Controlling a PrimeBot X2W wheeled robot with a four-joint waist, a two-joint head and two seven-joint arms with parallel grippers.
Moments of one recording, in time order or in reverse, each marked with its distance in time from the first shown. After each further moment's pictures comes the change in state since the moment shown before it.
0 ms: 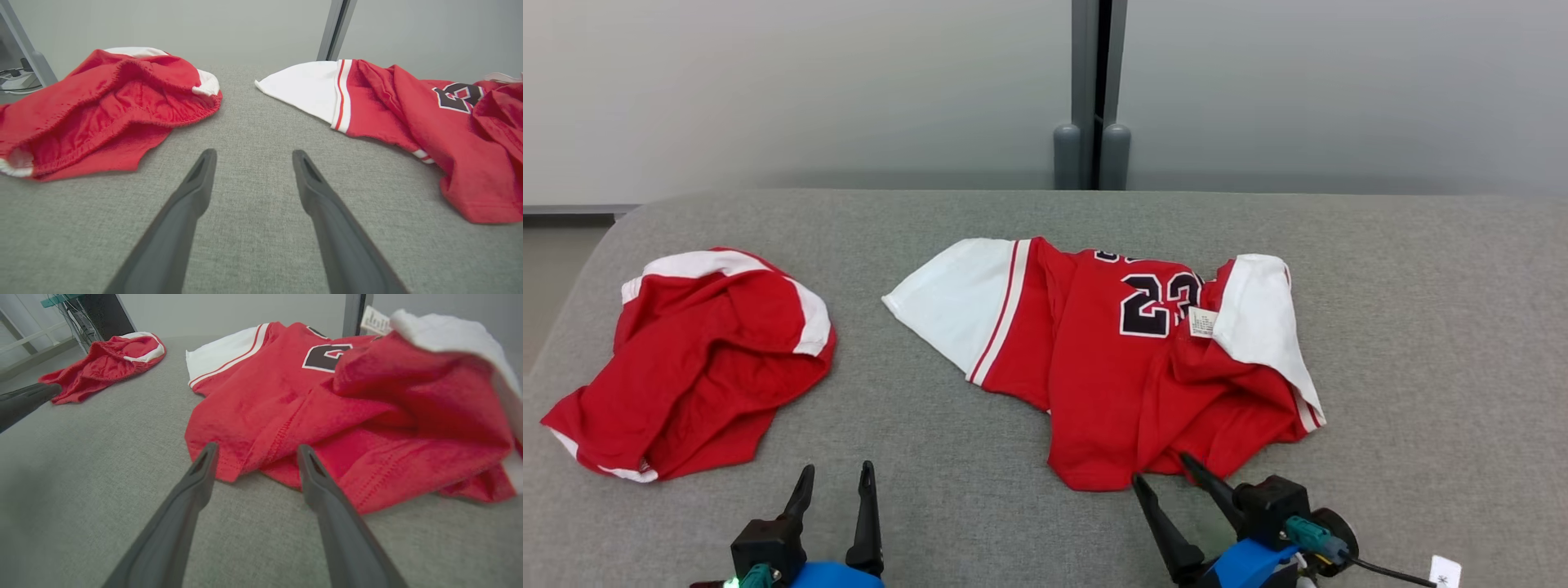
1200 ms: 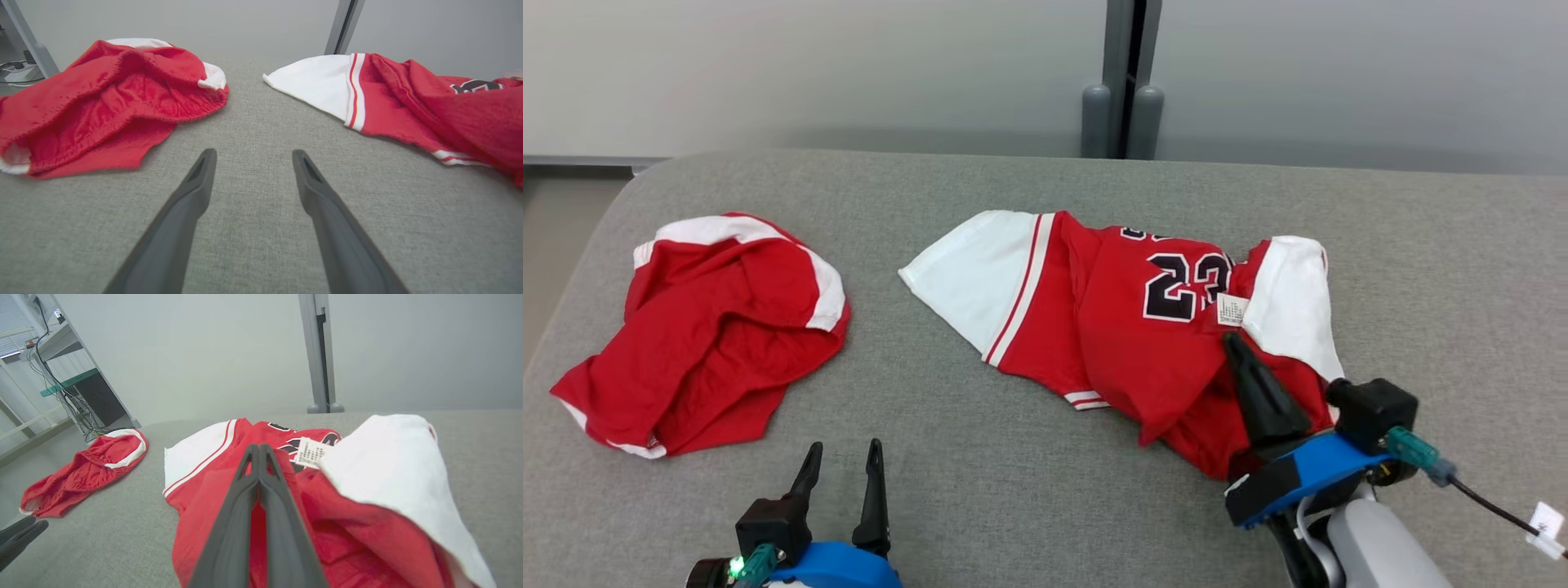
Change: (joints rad) left arm -0.049 0.000 -0.022 0.002 -0.011 -0.003 0.000; right arm -0.087 0.001 -0.138 -0.109 0.109 0.000 0.000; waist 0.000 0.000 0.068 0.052
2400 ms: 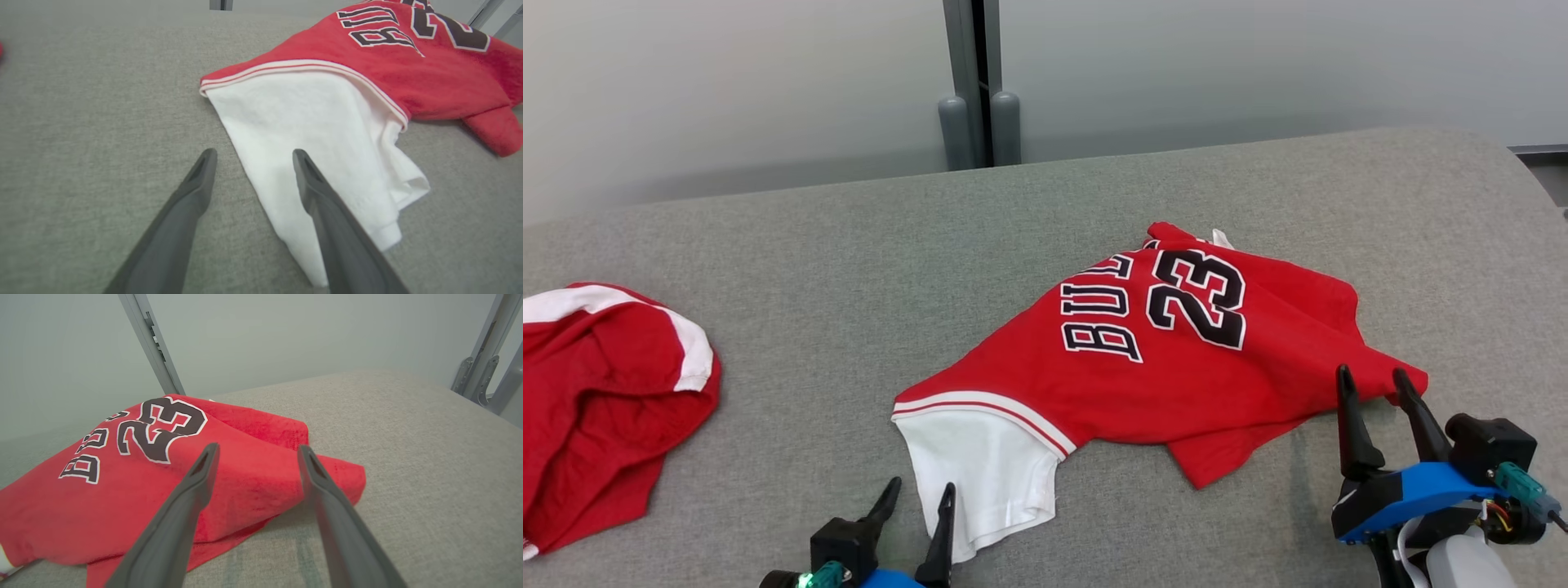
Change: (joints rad) left arm 0.007 -0.001 -0.132 0.092 -0.036 -0.061 0.000; right arm 0.077 -0.014 -0.359 0.010 -0.148 0.000 0.000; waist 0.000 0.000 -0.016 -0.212
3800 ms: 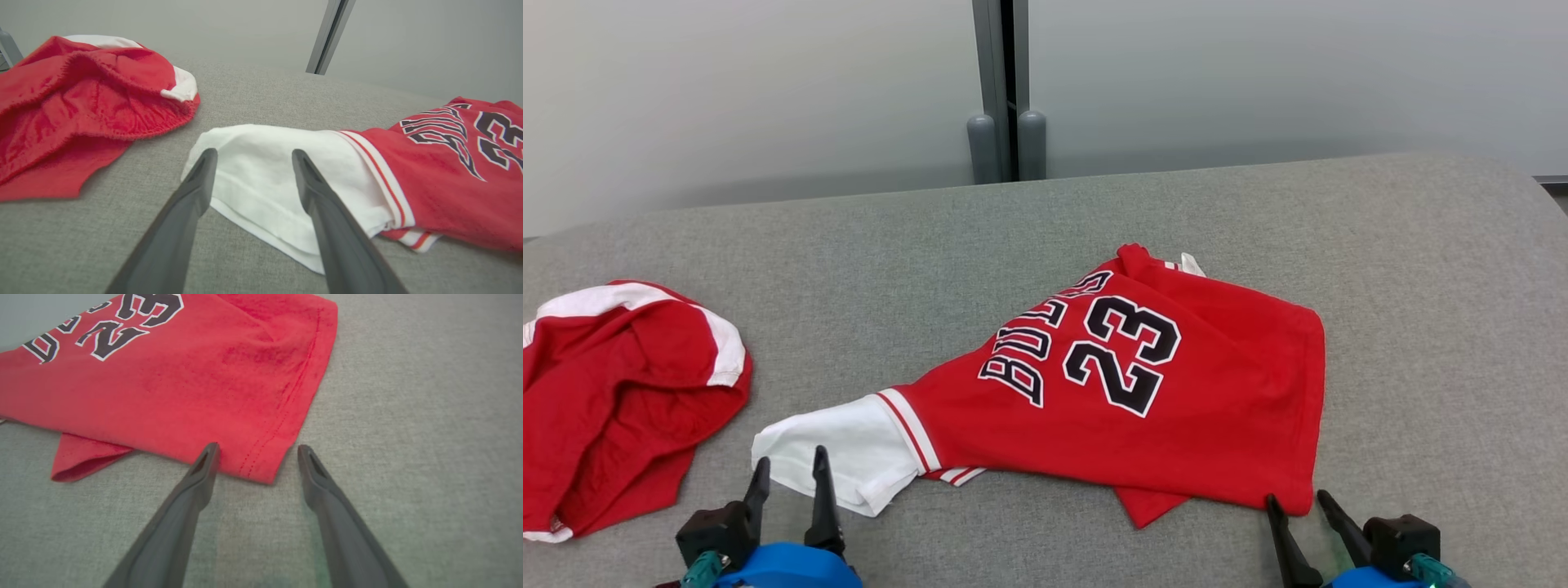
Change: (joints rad) left arm -0.009 0.001 0.263 -0.039 -0.012 0.042 0.000; right arm 0.135 -0.003 0.178 0.116 -0.005 0.000 0.000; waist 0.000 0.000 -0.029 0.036
